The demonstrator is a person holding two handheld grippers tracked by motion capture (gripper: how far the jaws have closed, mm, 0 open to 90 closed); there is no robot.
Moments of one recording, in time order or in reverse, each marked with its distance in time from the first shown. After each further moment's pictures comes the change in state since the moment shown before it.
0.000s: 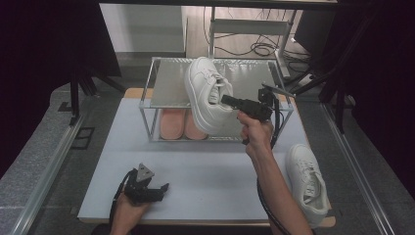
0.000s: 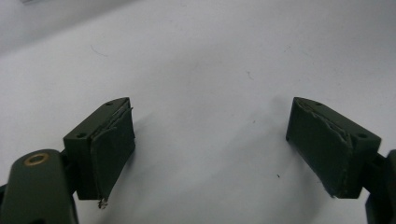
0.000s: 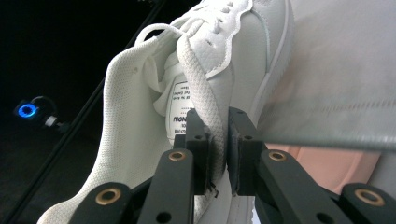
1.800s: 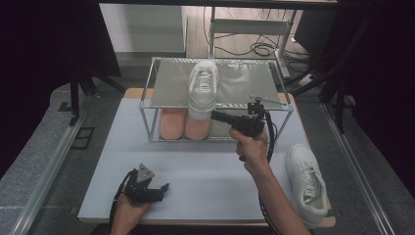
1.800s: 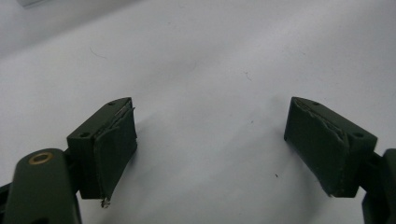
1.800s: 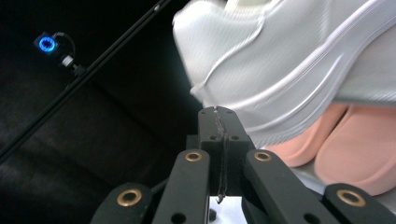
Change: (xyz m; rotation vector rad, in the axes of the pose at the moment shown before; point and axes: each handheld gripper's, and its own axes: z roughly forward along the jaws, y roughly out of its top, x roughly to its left) left arm -0.001 0.000 -0.001 -0.003 0.004 0.012; right arm 0.018 -0.043 0.000 0.102 0.117 -0.226
